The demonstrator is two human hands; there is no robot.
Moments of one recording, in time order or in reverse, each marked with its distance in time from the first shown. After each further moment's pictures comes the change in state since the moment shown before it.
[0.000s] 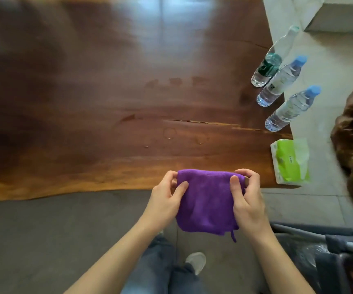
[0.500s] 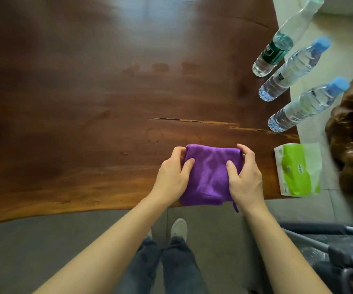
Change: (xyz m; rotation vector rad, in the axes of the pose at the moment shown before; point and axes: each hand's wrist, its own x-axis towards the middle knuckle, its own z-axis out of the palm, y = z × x) left_hand 0.139 -0.011 0.047 0.218 -0.036 0.047; right_hand 0.130 0.054 0.025 -0.292 0.110 0.008
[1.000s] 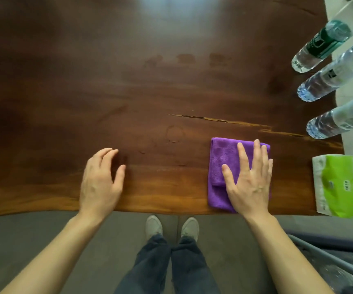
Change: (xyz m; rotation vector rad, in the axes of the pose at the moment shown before) left_hand -0.028 -0.117 -0.138 0.614 0.438 0.023; right_hand 0.018 0.028 0.069 -0.534 0.018 -0.283
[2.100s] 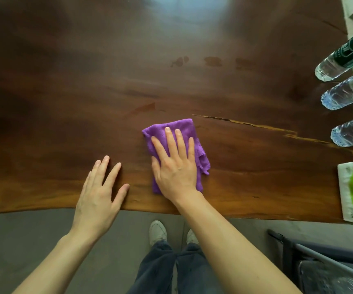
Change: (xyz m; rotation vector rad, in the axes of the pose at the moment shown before) left_hand -0.032 -0.087 -0.008 0.101 -0.175 -0.013; right_hand 0.002 -0.211 0.082 -0.090 -0.050 -0.418
